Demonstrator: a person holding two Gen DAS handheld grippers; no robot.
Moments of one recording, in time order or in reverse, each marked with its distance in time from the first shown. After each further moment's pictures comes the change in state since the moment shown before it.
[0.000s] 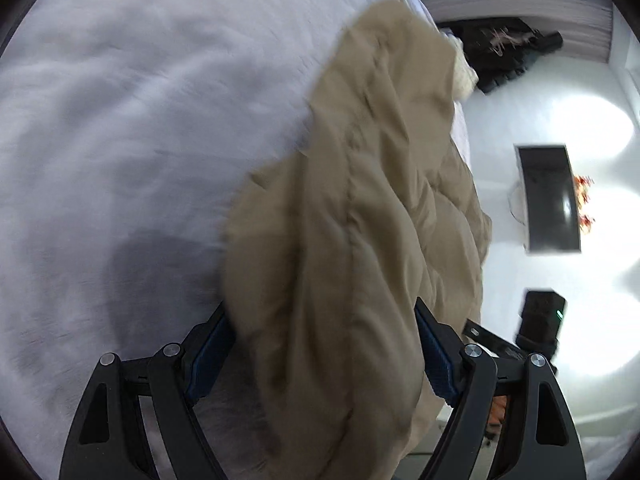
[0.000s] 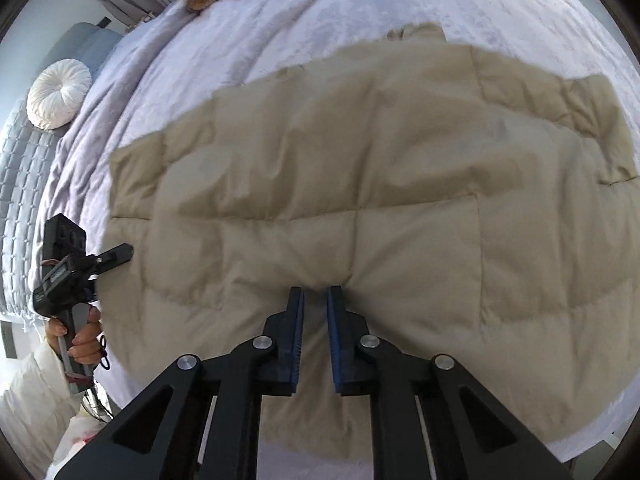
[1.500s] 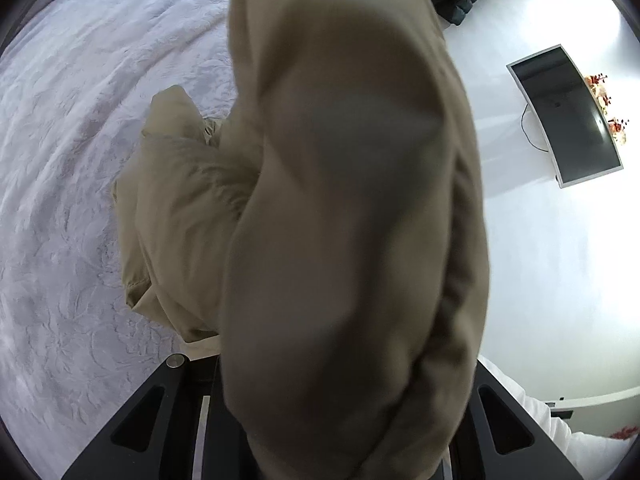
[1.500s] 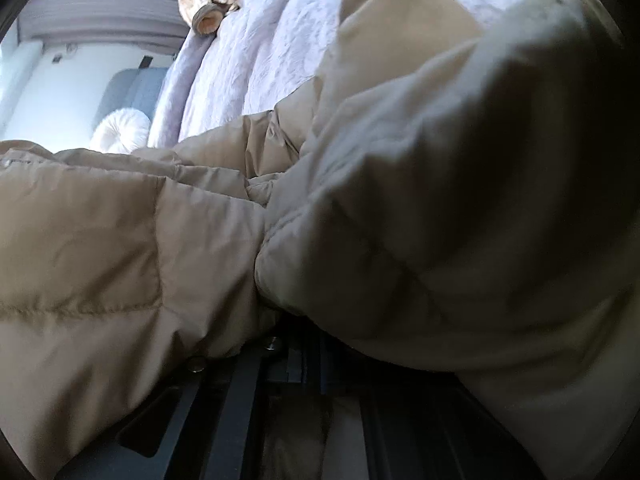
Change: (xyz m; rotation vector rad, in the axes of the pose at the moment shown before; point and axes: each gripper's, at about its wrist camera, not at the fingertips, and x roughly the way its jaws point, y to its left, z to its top) left arm 0.111 -0.306 -0.045 0.255 -0.003 0.270; right arm 0.071 -0.109 0.097 0.132 0.099 0.507
